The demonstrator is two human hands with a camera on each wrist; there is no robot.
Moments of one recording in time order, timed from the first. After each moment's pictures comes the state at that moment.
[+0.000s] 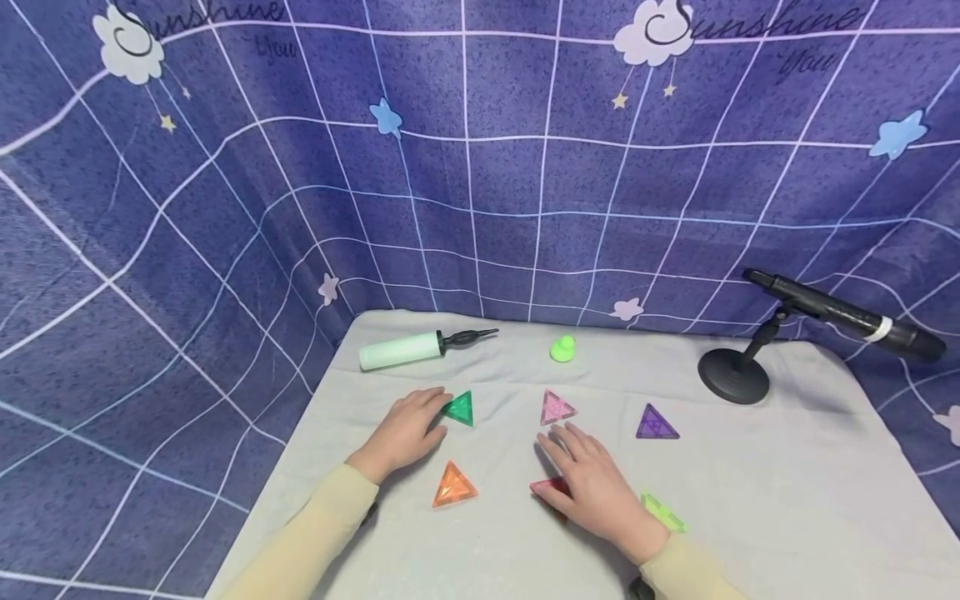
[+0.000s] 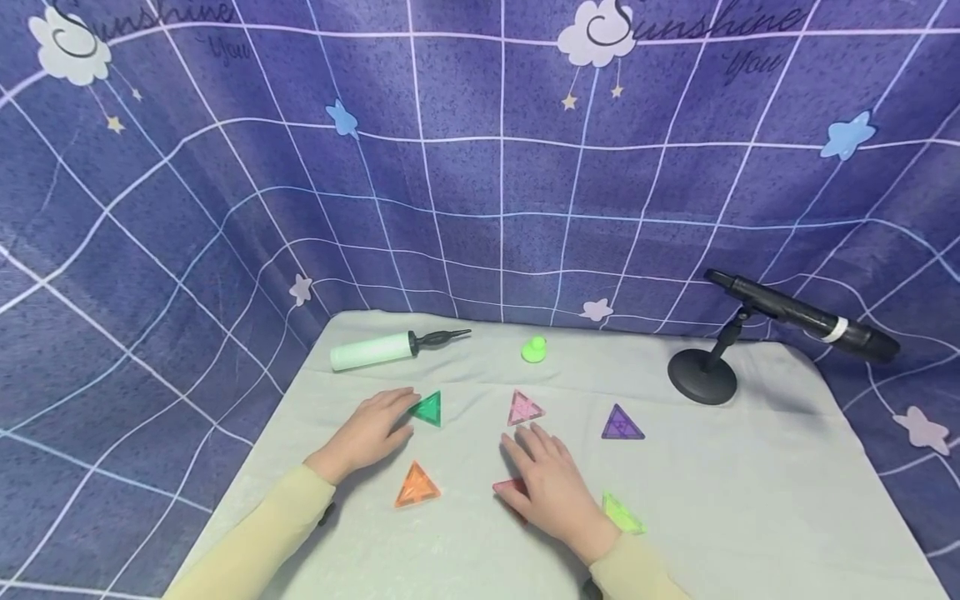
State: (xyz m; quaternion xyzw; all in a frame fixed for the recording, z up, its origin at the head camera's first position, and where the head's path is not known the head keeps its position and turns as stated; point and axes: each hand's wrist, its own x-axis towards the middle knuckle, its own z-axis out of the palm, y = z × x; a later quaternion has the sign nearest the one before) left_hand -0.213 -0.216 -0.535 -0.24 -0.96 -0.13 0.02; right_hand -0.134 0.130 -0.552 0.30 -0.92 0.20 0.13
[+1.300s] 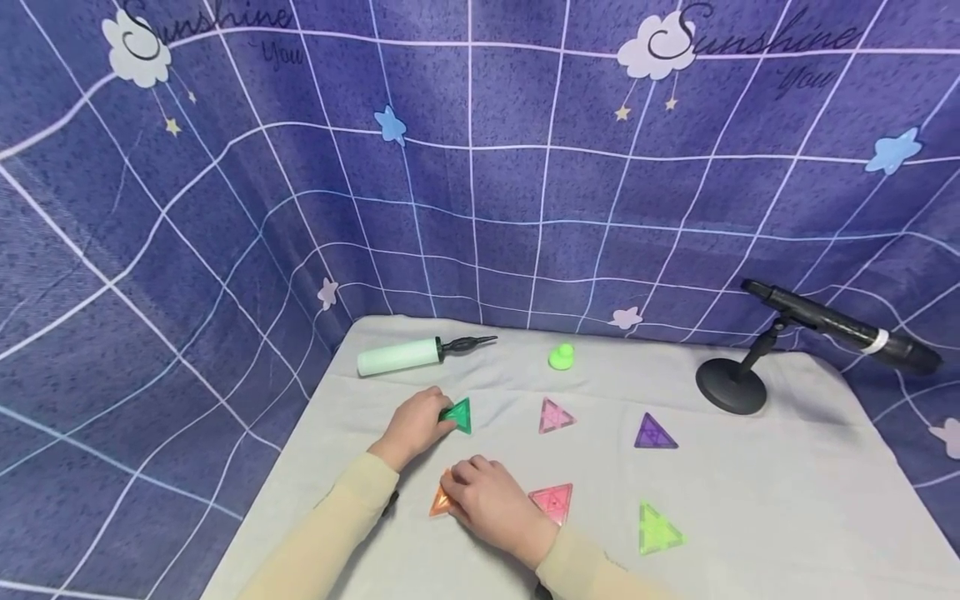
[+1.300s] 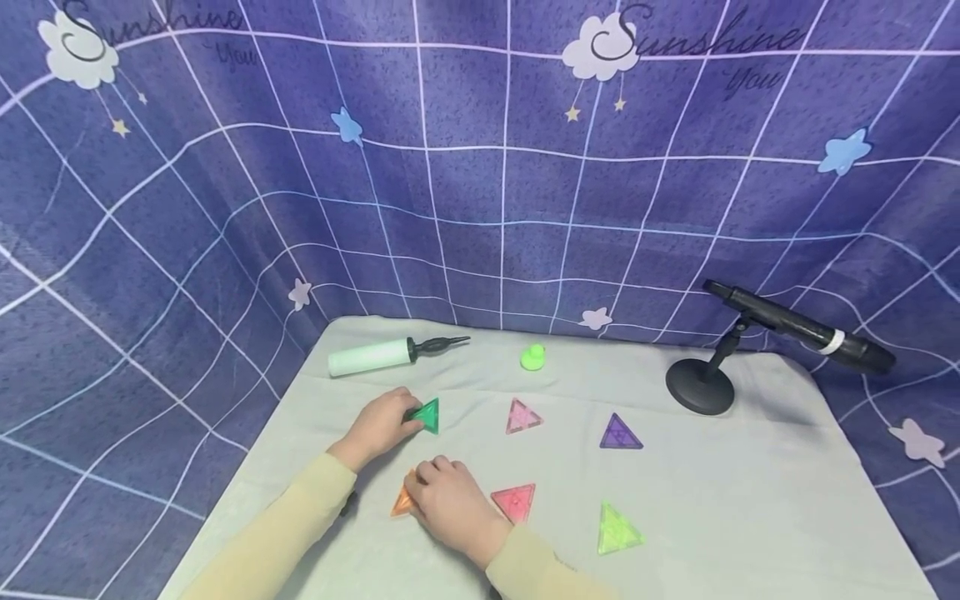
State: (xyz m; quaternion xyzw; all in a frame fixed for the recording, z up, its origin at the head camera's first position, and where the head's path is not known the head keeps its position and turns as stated) left_hand -0.240 -0.191 -0.536 -0.17 -0.98 -0.13 0.00; right_hand -0.135 0.001 -0.550 0.45 -0.87 0.09 0.17
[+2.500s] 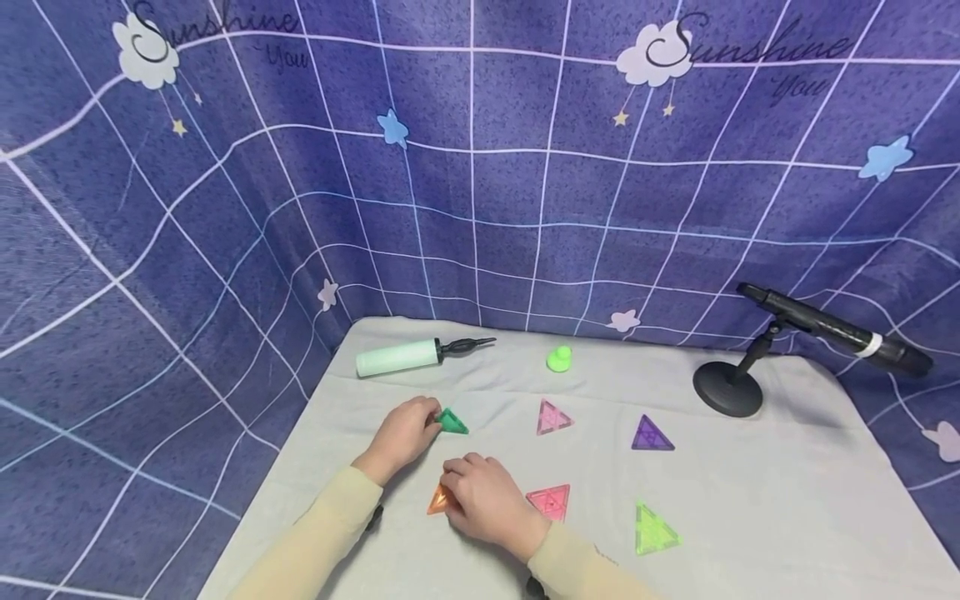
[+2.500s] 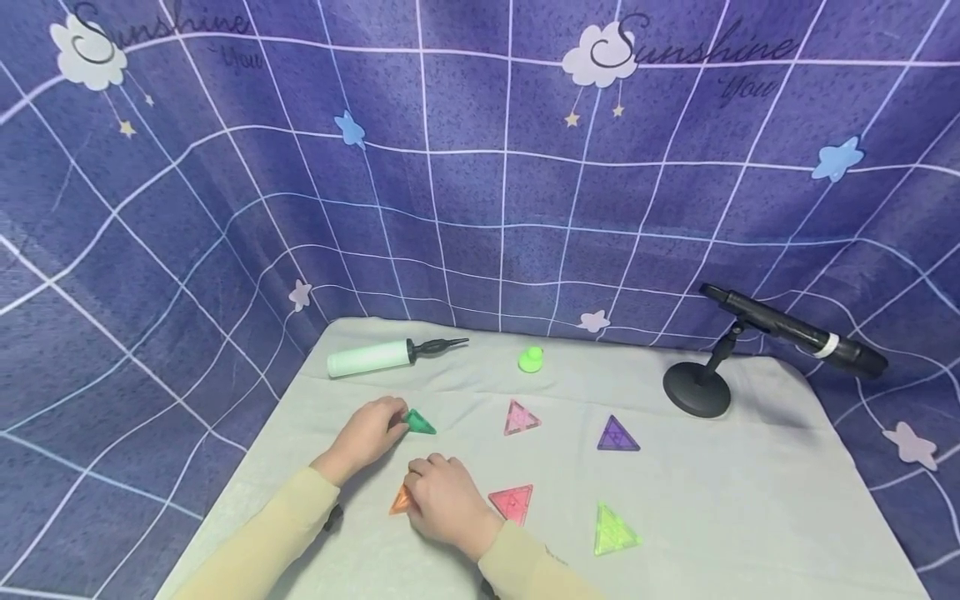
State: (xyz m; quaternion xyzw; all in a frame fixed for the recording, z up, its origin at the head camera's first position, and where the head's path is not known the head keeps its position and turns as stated) left_hand -0.222 -0.207 -0.537 -0.15 -0.97 -0.18 0.03; right_hand -0.139 -0.008 -0.541 0.43 -0.89 0.12 0.14
